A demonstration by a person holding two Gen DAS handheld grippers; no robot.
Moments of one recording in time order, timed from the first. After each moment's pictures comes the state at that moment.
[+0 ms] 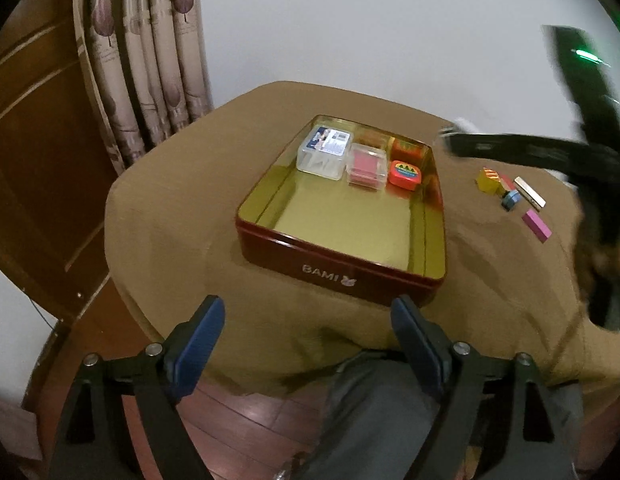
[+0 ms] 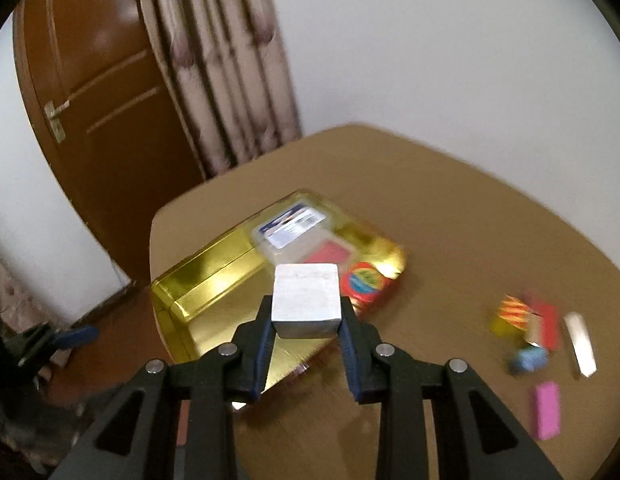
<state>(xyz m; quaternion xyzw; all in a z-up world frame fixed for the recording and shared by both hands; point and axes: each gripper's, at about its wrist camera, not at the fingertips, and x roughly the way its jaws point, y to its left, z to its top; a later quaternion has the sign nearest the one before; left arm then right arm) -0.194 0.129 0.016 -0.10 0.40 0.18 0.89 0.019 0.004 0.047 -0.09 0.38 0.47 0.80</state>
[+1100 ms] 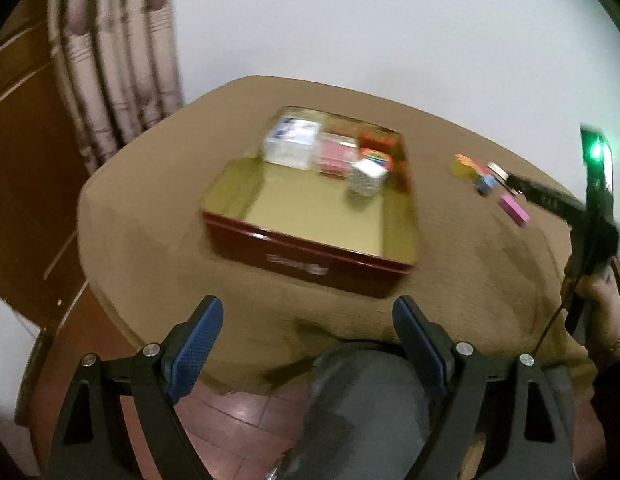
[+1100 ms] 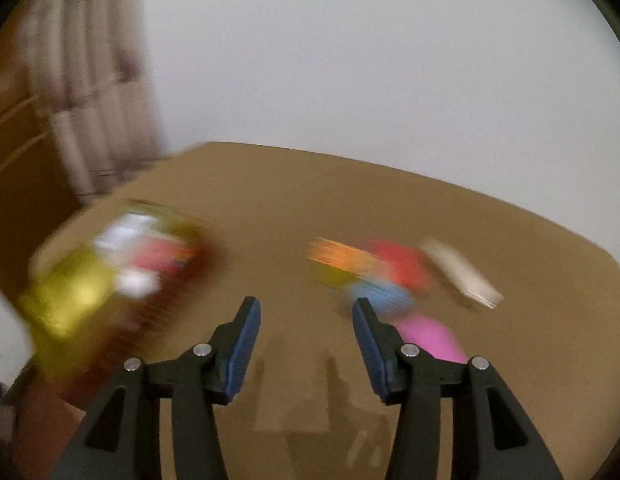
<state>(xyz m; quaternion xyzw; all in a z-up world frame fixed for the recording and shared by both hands) -0.188 0.115 0.011 -0.10 0.41 0.11 0.90 0.048 -0.145 -0.022 -0.04 0.34 0.21 0.91</state>
